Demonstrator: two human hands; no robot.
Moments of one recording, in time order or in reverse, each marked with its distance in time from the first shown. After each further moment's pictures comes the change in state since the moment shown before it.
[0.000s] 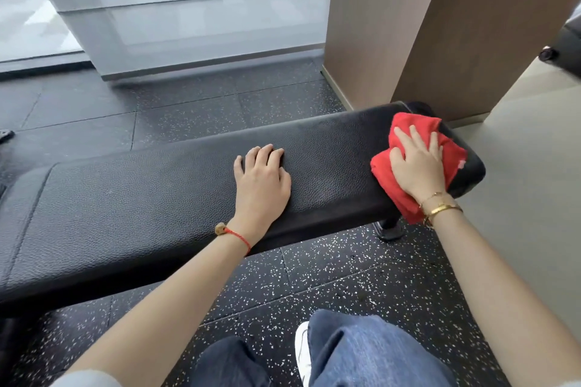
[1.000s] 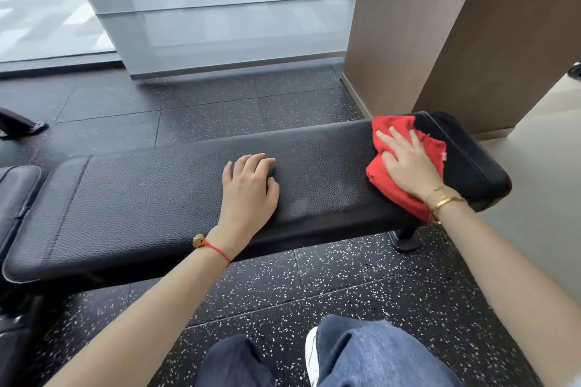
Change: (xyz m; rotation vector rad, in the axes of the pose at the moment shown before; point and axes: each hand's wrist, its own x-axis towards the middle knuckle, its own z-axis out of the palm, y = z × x) left_hand -0.023 -0.049 -0.038 -0.046 0.019 -0.037; right_hand 0.016 -0.039 0.013 0.047 -0.150 -0.269
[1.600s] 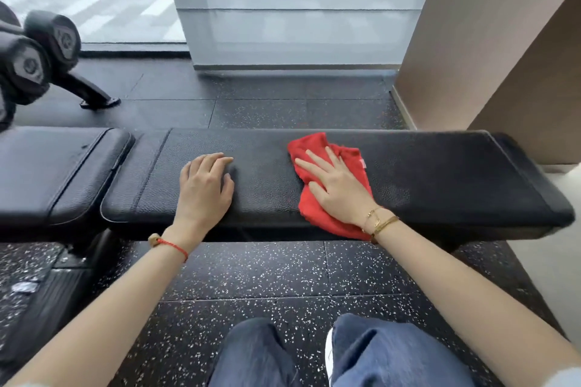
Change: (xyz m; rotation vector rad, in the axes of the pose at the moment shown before) left_hand -0.063 -0.135 -0.065 0.124 0.129 -0.184; right_hand -0.056 -0.187 0.077 0.087 -0.173 -0.594
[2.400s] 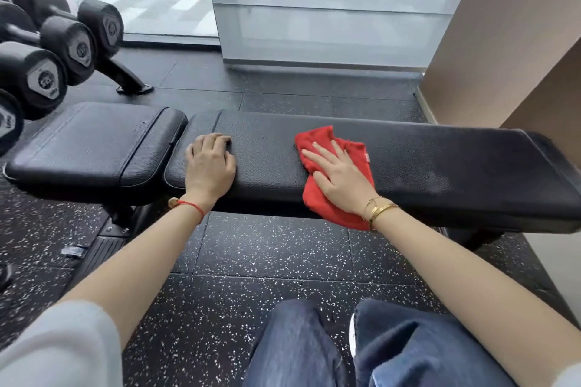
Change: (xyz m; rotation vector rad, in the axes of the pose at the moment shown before) left_hand -0.007 -0.081 -0.024 0.024 0.008 -0.153; right_hand 0.006 -0.081 0.029 -0.009 -0.021 -0.012
